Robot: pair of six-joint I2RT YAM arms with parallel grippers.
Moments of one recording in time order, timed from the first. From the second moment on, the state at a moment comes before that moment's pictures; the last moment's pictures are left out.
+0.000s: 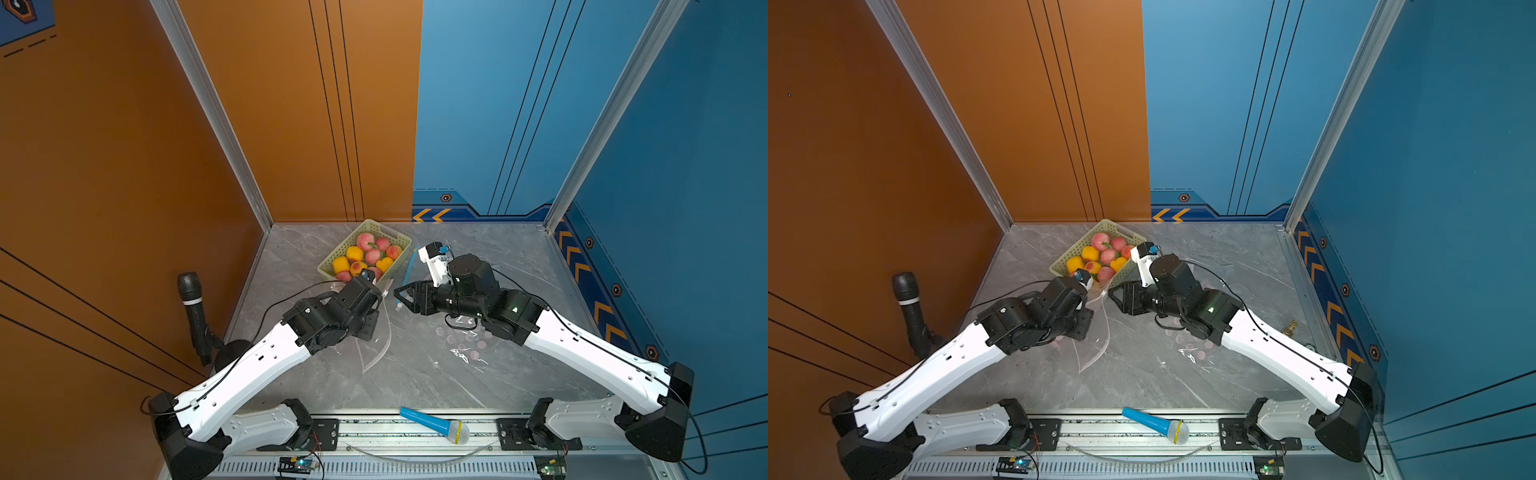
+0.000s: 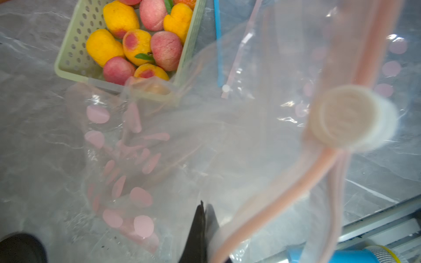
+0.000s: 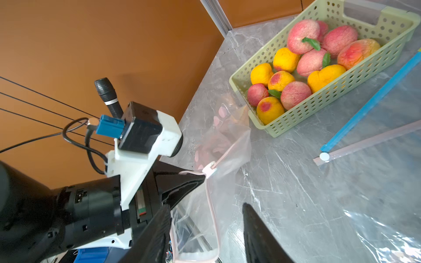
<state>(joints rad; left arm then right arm) -0.81 1.13 1.14 -0.99 -0.26 -0.40 0.89 1.29 1.25 -0.40 -0.14 0.68</state>
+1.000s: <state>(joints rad) -0.81 1.21 1.04 -0.71 -0.15 -0.41 0.85 1.41 1.24 -0.41 -0.07 0.83</state>
